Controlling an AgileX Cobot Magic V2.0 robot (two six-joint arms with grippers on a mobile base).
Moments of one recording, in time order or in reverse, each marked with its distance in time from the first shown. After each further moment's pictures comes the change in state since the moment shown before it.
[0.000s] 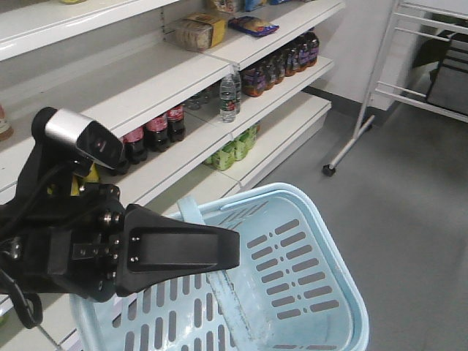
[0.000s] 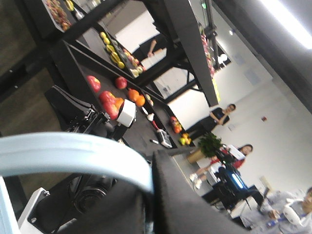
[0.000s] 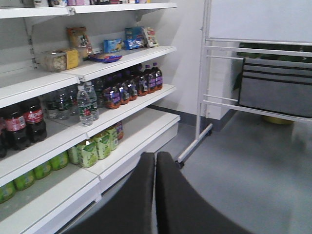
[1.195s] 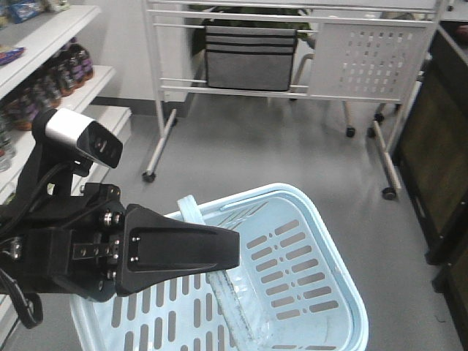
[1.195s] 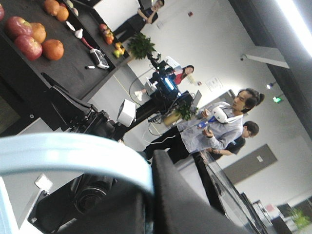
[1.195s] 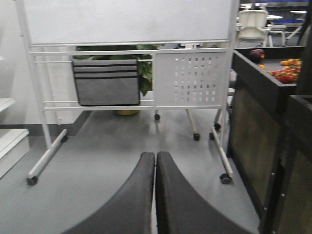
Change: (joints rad) left arm 0.000 0.000 0.000 0.000 0.000 0.000; right arm 0.000 0.000 0.000 0.000 0.000 0.000
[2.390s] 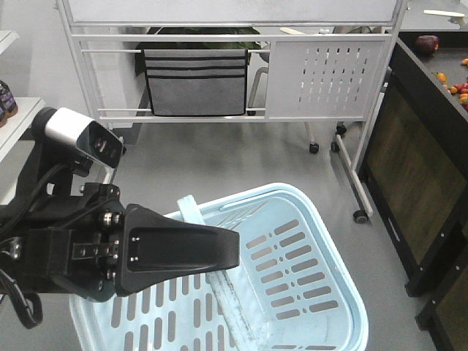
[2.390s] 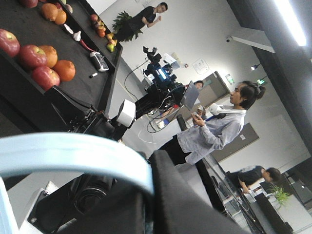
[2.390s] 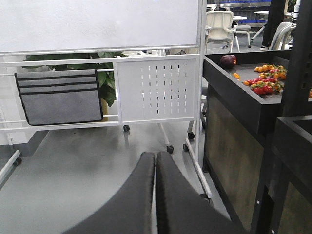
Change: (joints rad) left arm 0.000 0.000 0.000 0.000 0.000 0.000; right arm 0.000 0.000 0.000 0.000 0.000 0.000
